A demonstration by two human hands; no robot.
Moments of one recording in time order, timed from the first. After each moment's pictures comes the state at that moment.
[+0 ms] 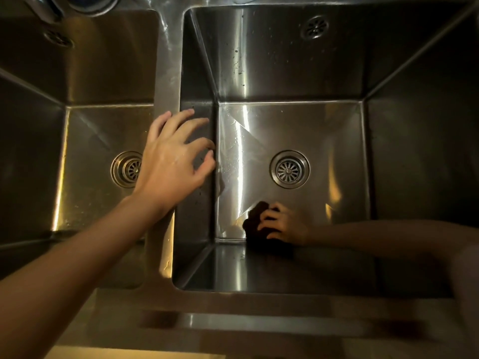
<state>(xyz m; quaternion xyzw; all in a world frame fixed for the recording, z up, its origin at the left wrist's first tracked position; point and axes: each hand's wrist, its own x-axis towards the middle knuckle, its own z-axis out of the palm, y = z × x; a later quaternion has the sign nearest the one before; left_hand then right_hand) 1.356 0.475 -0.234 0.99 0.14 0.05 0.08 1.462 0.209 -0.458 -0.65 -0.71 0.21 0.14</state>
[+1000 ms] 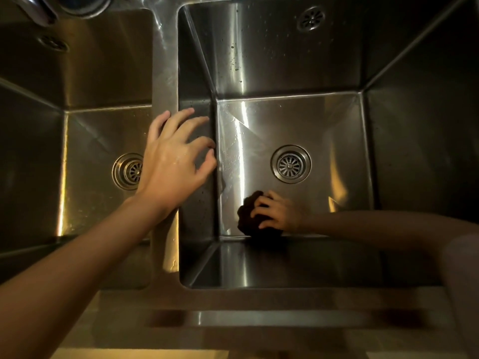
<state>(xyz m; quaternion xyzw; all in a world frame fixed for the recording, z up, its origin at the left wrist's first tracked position) 1.355 0.476 -0.234 0.99 0.12 0.05 0.09 1.455 0.238 -0.464 -0.69 -0.68 0.23 0.11</state>
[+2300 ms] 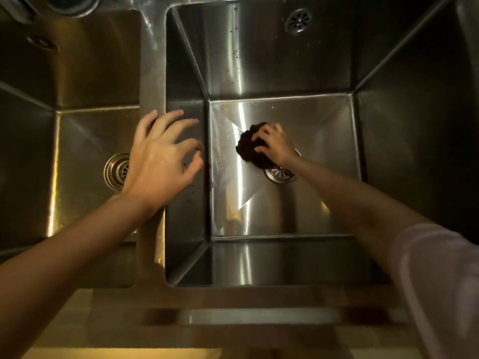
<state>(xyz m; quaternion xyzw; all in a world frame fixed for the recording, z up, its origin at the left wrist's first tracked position) 1.354 0.476 -0.236 0.99 0.11 0.03 0.06 1.574 0.326 -0.456 -0.85 -0.45 0.23 0.17</state>
